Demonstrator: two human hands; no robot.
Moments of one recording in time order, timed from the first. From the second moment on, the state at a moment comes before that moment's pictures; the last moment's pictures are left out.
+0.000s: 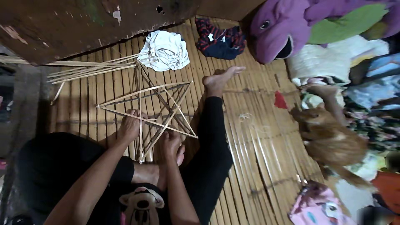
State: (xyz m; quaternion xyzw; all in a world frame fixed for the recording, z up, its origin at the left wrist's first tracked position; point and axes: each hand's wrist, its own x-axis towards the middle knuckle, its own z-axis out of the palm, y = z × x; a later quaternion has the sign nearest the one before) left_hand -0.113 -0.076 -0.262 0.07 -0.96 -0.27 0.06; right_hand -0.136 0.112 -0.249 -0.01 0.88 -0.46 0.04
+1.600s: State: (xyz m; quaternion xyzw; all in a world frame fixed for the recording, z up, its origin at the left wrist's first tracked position) left_hand -0.091 -0.111 -0.115 0.14 -0.94 -0.32 -0.07; right_hand -0.098 0.168 -0.179 0.15 0.62 -0.77 0.08
